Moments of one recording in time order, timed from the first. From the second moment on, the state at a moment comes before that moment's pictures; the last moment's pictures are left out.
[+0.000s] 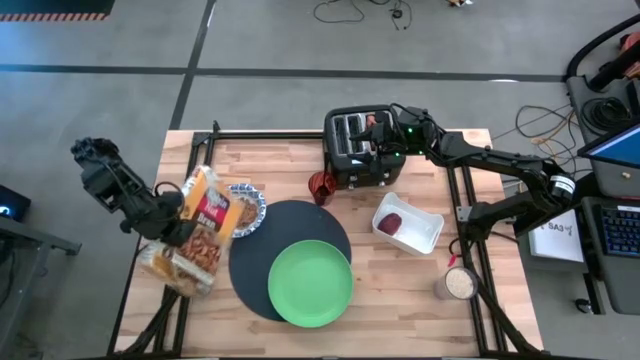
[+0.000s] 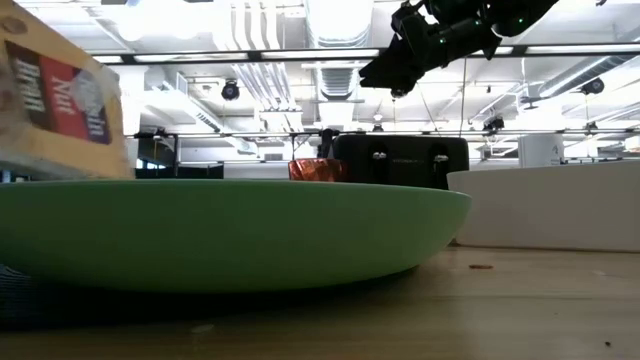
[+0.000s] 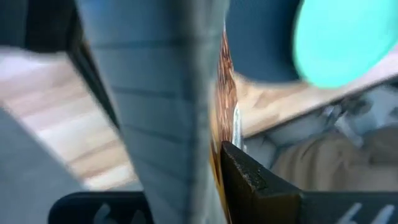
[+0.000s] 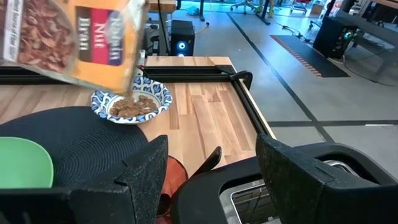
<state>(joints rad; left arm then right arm) -0.73 0.79 1.22 -1.57 0.11 -2.05 -0.53 1.31 0.97 0.06 -0.38 -0.21</state>
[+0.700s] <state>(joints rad) -0.73 0.78 1.24 -1.58 0.10 -2.10 -0.53 1.31 0.97 0.06 -0.37 -0.22</state>
